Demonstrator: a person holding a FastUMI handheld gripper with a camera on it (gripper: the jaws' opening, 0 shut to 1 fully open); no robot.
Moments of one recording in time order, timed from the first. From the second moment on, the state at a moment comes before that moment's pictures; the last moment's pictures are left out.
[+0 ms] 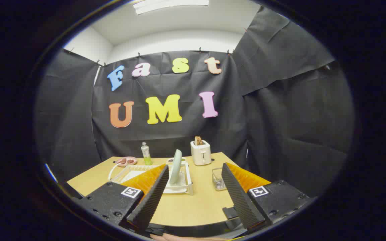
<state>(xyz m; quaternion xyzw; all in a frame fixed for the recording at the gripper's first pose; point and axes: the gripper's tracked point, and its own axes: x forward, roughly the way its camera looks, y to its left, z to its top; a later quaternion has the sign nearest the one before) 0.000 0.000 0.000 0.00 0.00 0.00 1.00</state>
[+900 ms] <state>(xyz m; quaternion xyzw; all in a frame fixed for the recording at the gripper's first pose) 0.030 0.004 -0.005 -0.02 0.02 0.00 1.00</state>
